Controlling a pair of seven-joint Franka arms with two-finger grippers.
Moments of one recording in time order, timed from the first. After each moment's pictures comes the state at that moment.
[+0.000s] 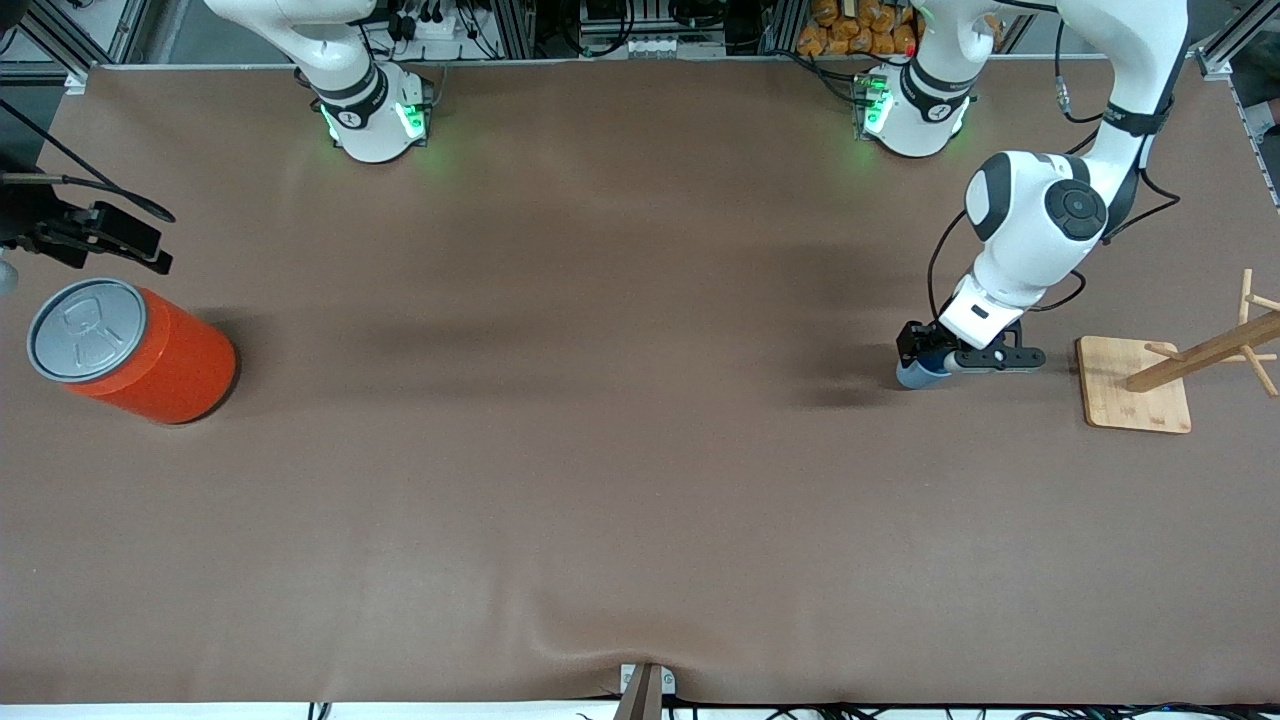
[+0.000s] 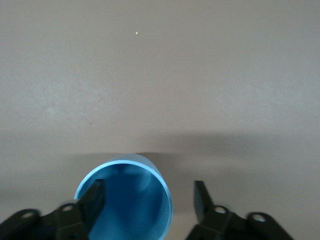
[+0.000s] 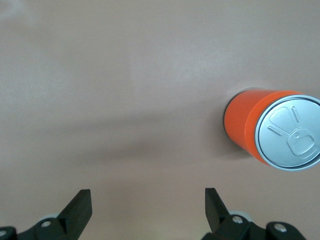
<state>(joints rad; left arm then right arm) -0.02 0.12 -0.15 -2.40 -0.11 2.68 -0.10 -0.01 0.01 -0.02 -1.51 0.04 1.48 0.09</state>
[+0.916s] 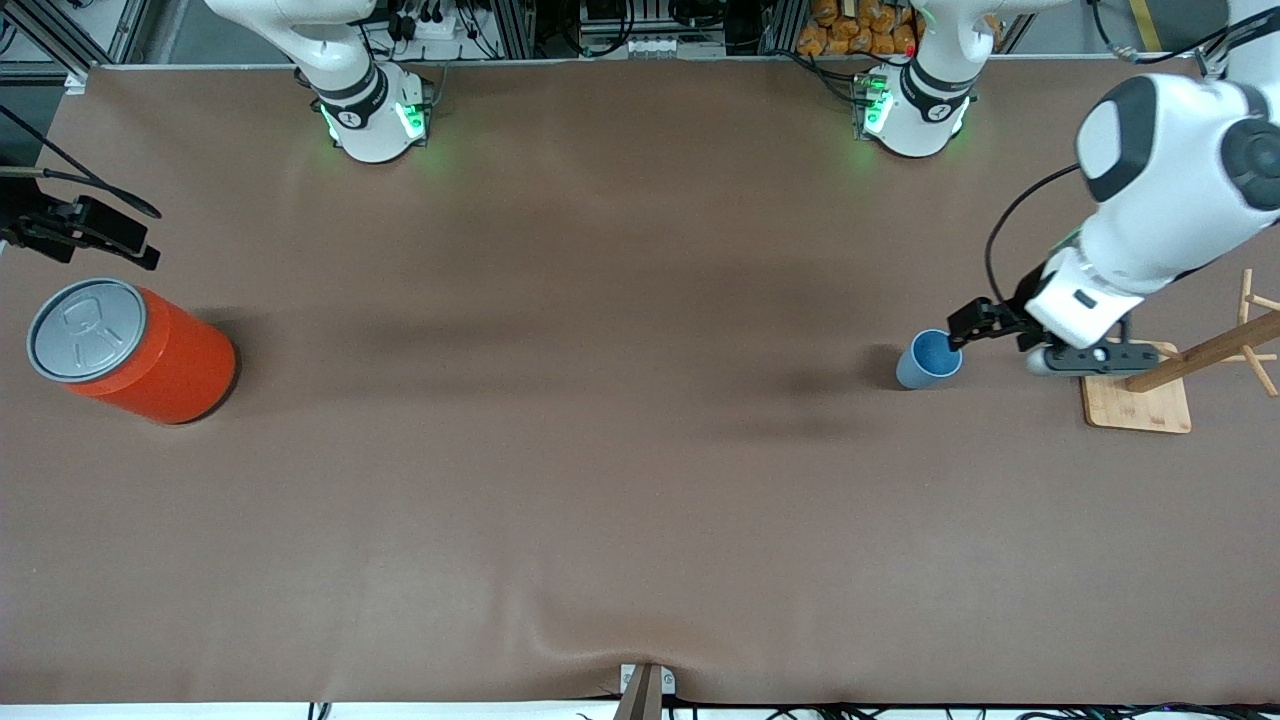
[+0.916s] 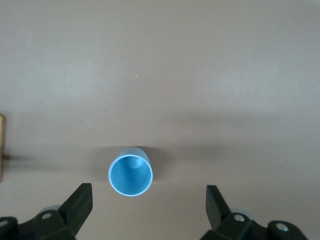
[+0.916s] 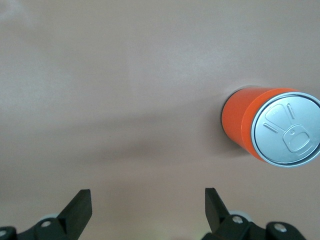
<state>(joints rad) 0.02 0.04 -0.15 -1.91 -0.10 2.01 -0.14 -0.01 0.01 -0.02 -1.50 0.04 1.47 0.09</state>
